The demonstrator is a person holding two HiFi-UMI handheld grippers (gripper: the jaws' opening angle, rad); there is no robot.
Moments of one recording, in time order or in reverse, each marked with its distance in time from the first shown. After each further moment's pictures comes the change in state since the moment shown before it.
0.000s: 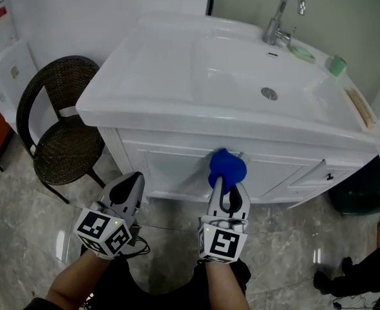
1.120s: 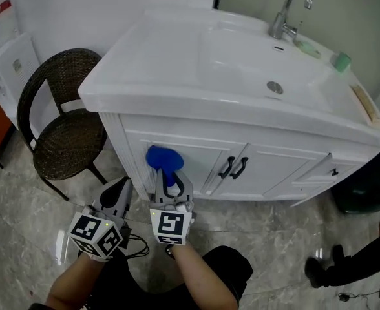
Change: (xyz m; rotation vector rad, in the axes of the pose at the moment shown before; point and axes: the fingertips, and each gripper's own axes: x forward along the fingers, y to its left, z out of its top) left arm -0.036 0.036 -0.042 -0.007 0.024 0.085; right arm 0.035 0.168 -0.073 0.030 0.059 0.296
